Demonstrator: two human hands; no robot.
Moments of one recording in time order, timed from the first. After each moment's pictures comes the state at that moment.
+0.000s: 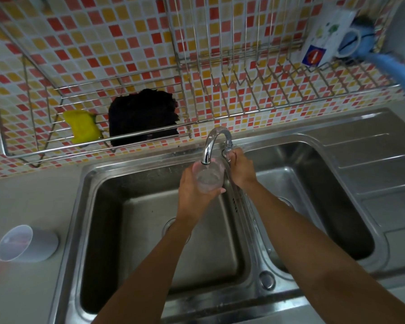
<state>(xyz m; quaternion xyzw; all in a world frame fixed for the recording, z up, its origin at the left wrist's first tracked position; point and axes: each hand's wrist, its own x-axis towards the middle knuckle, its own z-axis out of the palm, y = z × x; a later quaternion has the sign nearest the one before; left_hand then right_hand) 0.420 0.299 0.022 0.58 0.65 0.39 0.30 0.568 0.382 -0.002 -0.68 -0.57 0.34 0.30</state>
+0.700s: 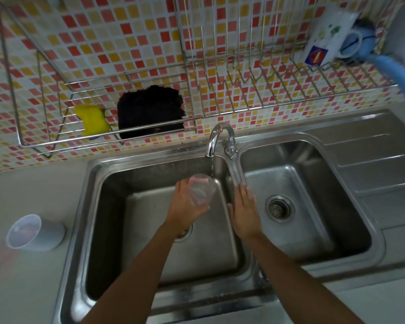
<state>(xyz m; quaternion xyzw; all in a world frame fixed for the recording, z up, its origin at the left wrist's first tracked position) 0.378 0.269 0.005 0.63 0.66 0.26 0.31 0.568 0.263 -0.079 -0.67 -0.71 0.17 0.14</state>
